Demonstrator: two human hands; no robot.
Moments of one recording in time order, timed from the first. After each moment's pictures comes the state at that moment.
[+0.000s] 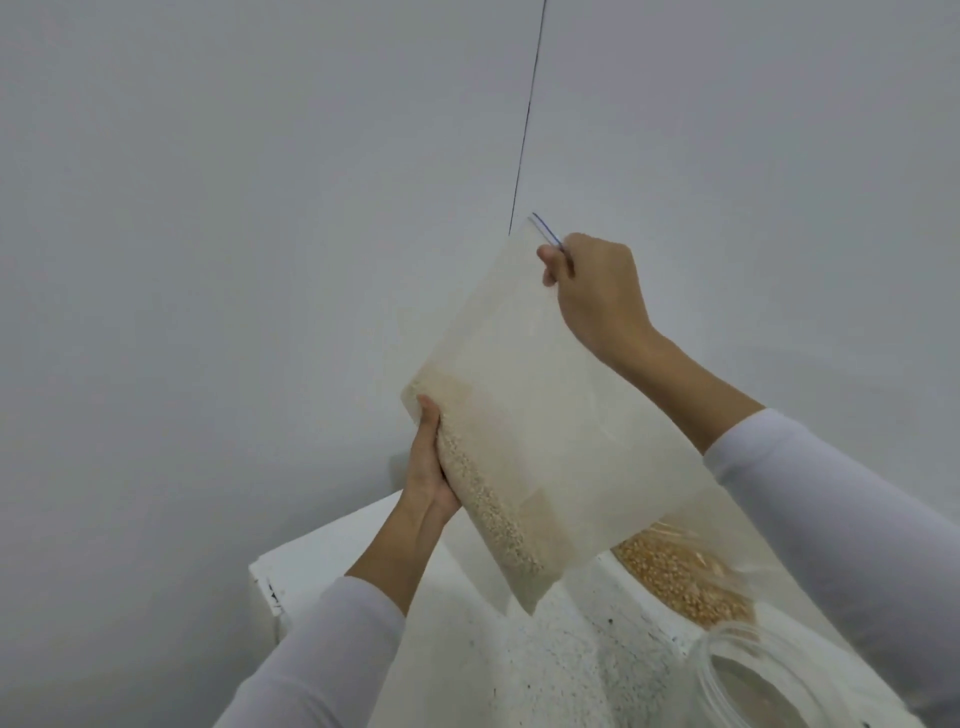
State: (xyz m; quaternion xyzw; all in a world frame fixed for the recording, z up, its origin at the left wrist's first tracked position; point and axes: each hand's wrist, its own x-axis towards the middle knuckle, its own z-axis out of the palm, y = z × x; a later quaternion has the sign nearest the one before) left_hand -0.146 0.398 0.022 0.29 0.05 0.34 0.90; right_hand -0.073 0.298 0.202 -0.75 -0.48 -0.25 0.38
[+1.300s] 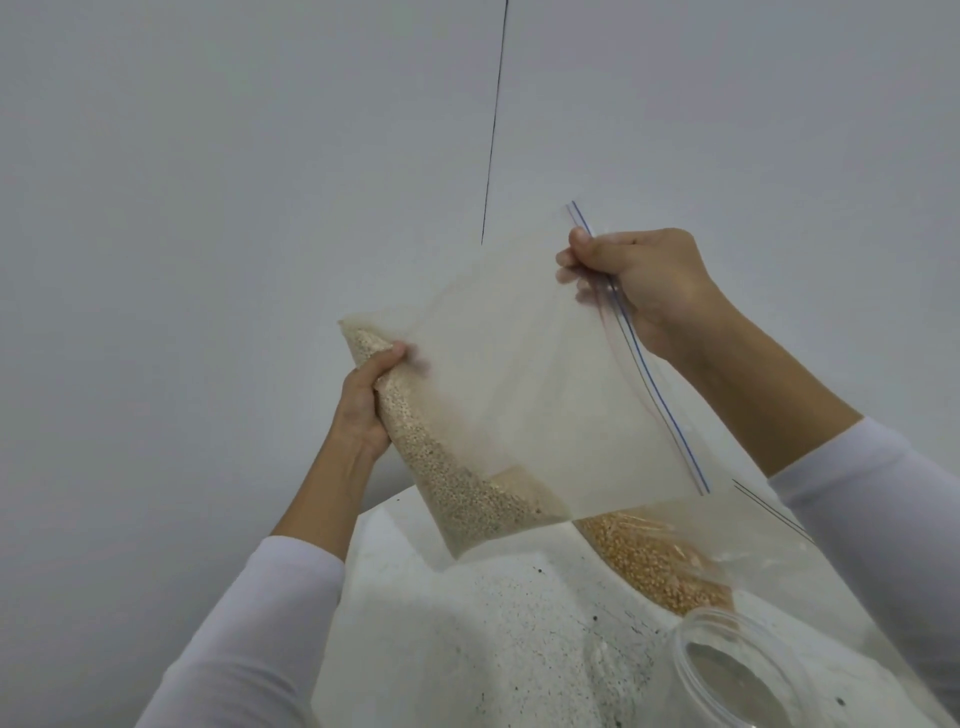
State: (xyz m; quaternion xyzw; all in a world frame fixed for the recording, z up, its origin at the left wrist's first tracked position) left_hand -0.166 0.448 0.081 0.40 0.07 0.39 0.82; right_hand -0.087 0.231 0.229 -0.60 -0.40 0.06 0.68
